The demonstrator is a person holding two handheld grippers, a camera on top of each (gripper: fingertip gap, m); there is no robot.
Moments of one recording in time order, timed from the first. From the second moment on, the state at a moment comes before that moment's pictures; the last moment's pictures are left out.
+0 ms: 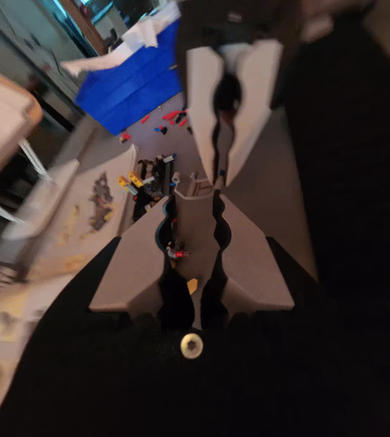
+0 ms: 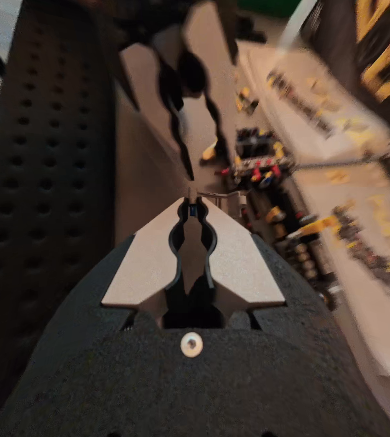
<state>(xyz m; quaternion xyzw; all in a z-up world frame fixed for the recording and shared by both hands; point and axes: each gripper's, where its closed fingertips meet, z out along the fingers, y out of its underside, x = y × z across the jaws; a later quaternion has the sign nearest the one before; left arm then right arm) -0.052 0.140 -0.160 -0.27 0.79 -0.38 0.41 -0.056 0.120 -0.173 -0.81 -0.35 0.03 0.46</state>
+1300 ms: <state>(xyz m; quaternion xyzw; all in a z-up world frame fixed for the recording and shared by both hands) -0.032 0.156 -0.135 -0.52 0.58 -0.61 0.17 -0.037 0.157 -0.151 -0.85 0.01 -0.06 0.52</state>
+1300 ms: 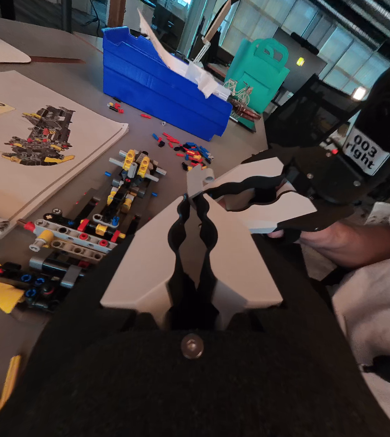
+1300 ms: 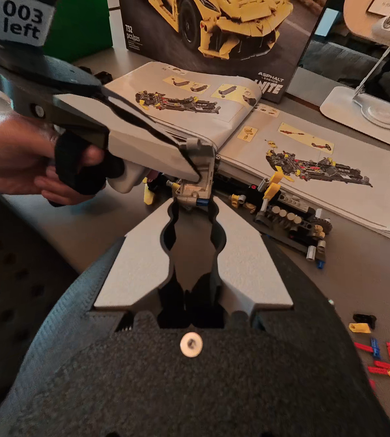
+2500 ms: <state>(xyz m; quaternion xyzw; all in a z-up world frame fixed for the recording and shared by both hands) -0.050 0.195 -0.110 -0.50 0.45 -0.74 -0.06 -0.041 0.201 -0.102 -0.74 -0.11 0.34 0.56</state>
